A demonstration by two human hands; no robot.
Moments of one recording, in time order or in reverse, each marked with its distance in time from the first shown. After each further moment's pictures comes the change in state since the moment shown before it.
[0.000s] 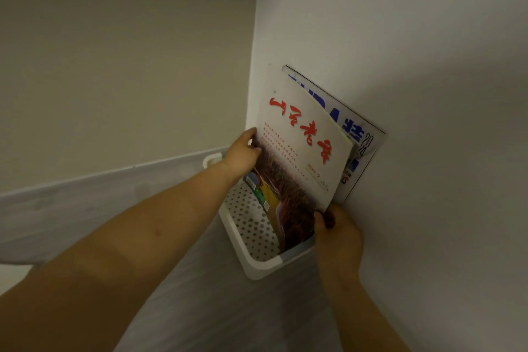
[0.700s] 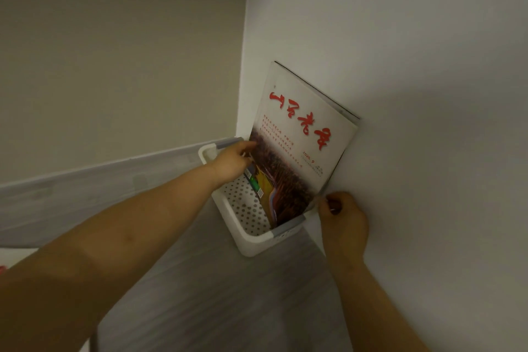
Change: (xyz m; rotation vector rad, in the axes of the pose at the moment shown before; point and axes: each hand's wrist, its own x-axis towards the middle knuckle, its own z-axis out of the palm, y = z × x) left_hand -0.044 -0.006 -0.007 0.233 -0.133 0.057; right_hand -0.011 -0.002 -0.033 -0.062 0.097 -0.006
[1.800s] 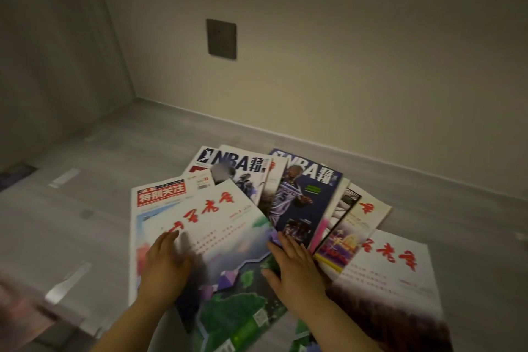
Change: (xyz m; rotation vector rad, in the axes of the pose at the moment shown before) left_hand -0.582 -0.260 -0.247 0.282 0.984 -0.902; right_hand -0.453 -0.200 0.195 -0.308 -1.281 -1.061
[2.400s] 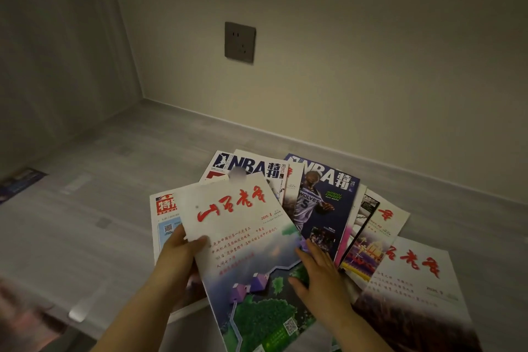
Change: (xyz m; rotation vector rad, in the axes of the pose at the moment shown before) left_hand 0.025 -0.002 -0.041 -1.172 -0.282 -0.367; right_hand 0.008 -0.013 0.014 0.063 0.034 0.190
